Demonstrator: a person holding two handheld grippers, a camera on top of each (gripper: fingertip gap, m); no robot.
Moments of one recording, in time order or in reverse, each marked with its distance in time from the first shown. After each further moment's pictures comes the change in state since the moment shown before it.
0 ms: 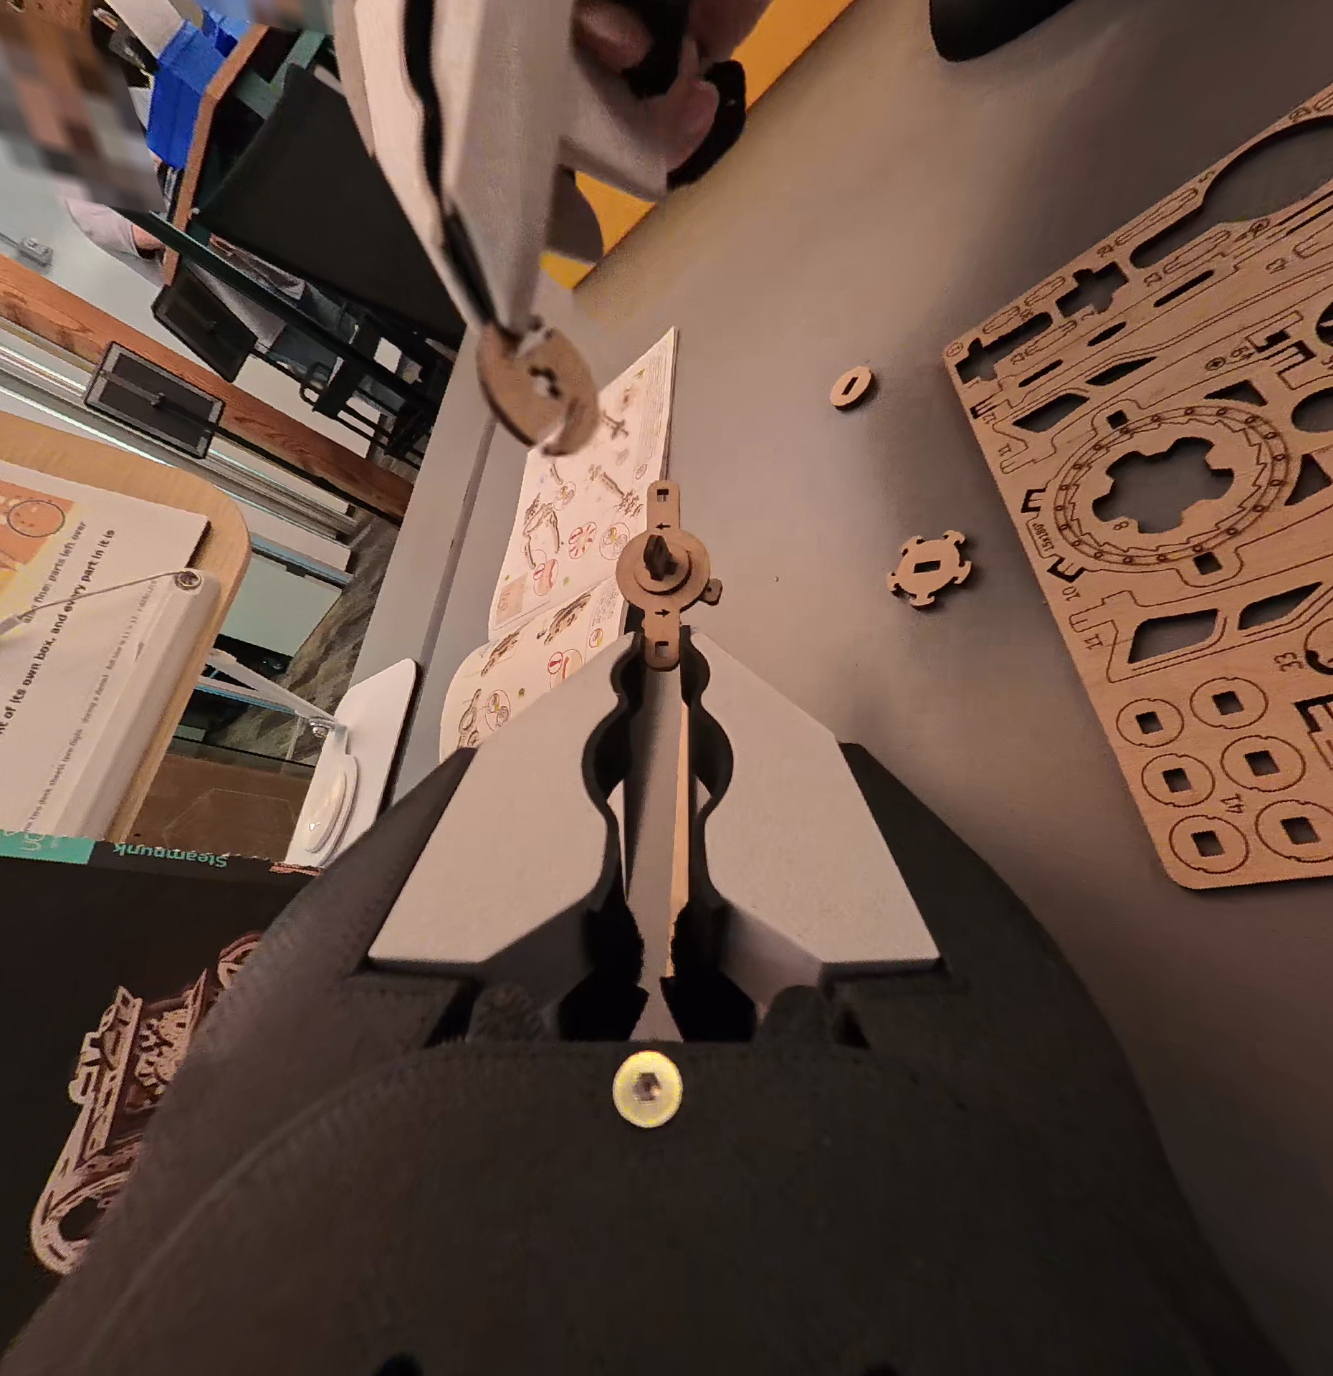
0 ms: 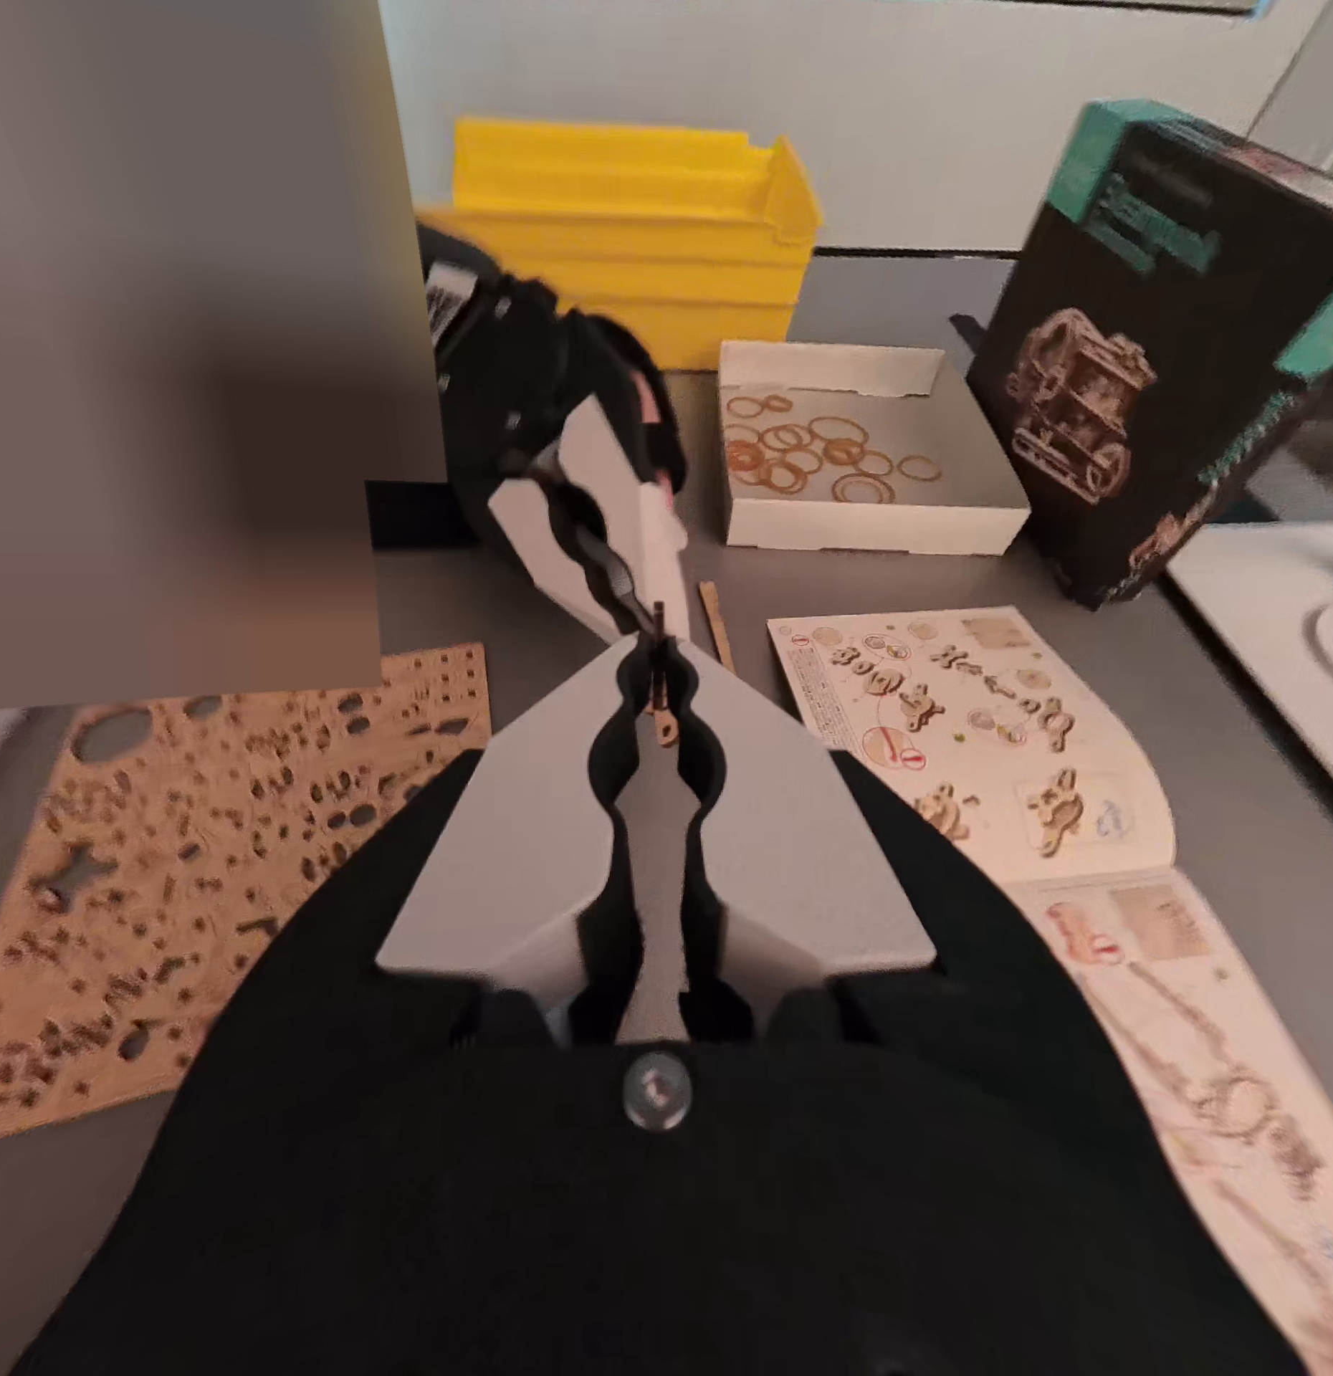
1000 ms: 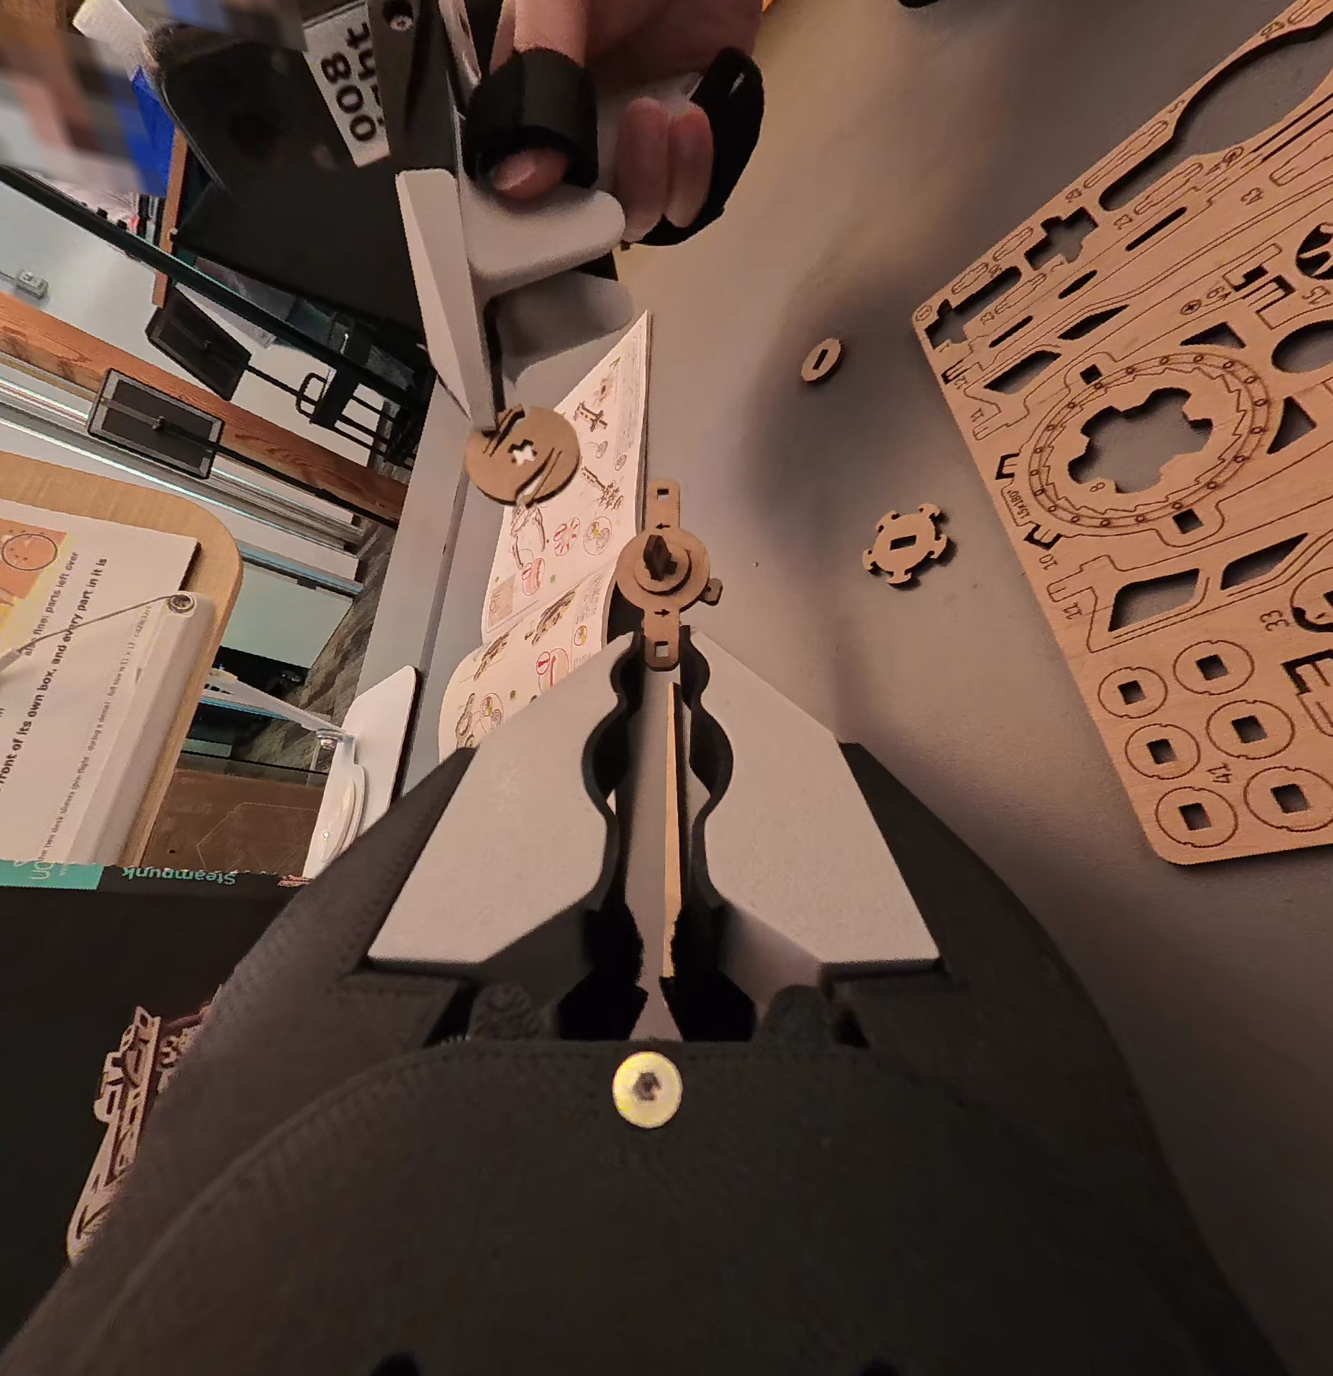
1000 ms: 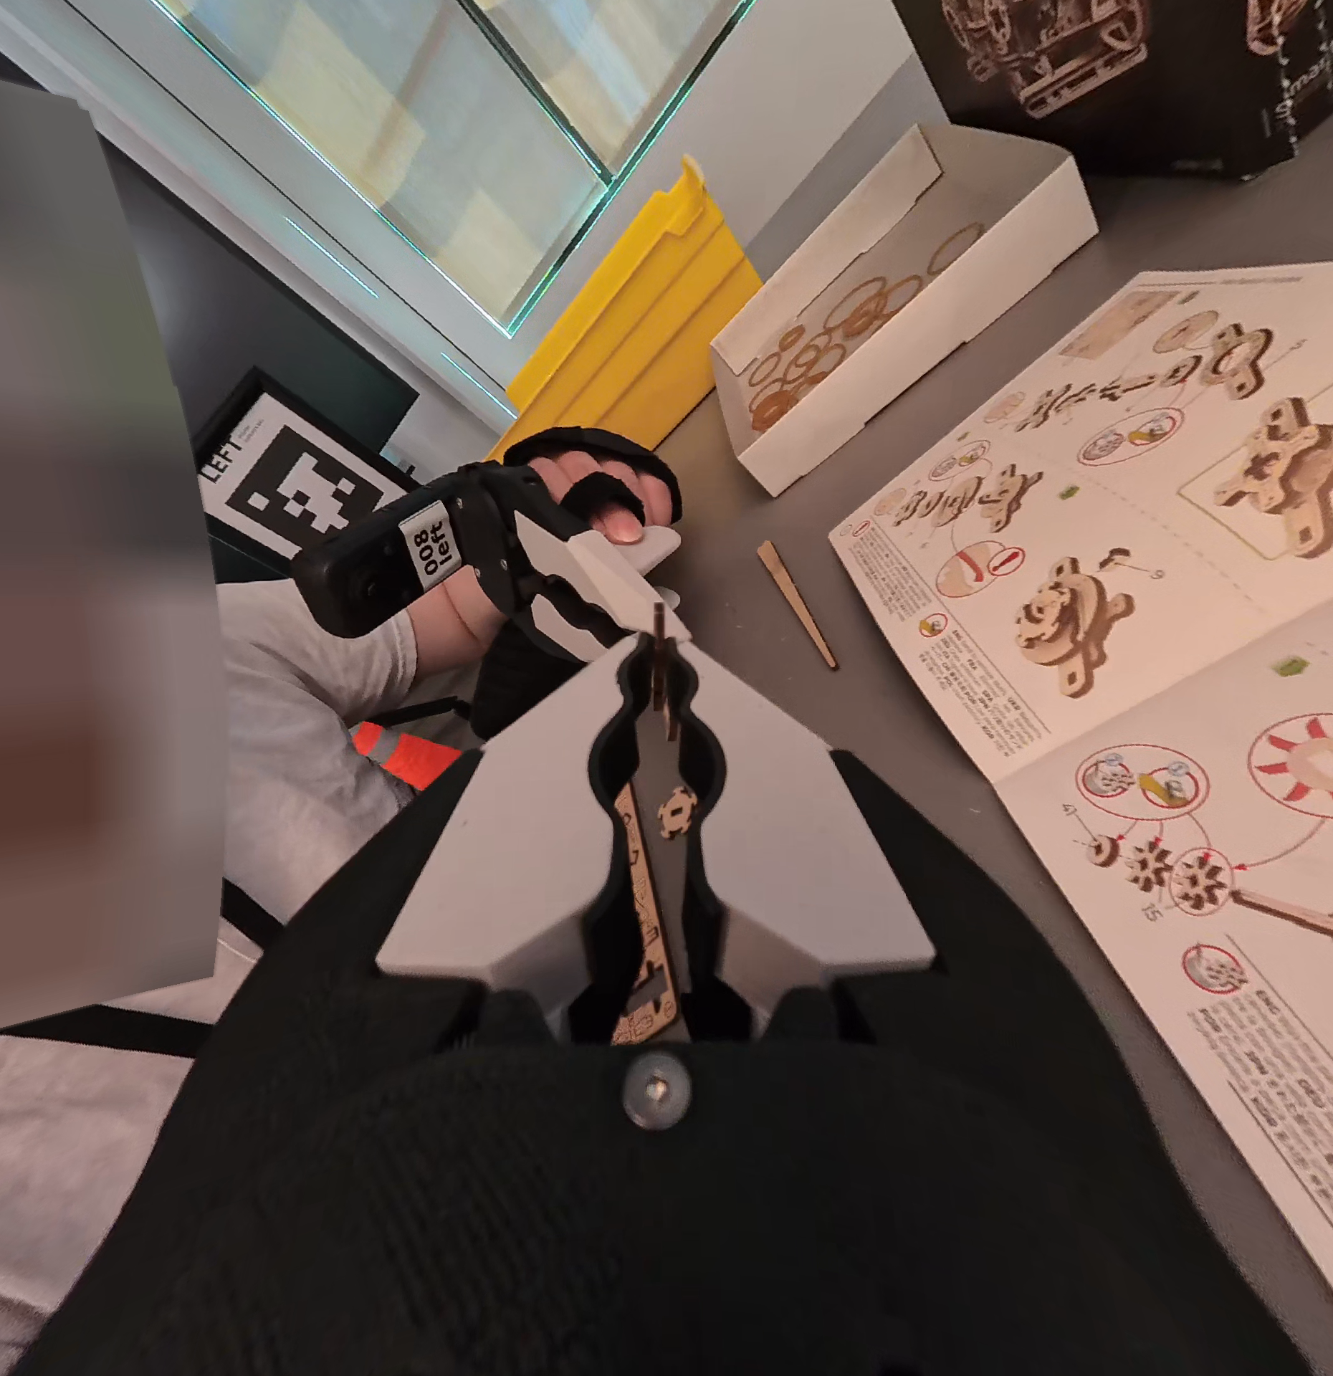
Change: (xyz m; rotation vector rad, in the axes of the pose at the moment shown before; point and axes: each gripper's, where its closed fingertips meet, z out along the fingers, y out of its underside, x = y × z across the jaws) left arm 0.008 0.003 0.002 -0.019 0.012 0.067; right arm 0.032 0.028 0.000 0.120 -0.206 0.783
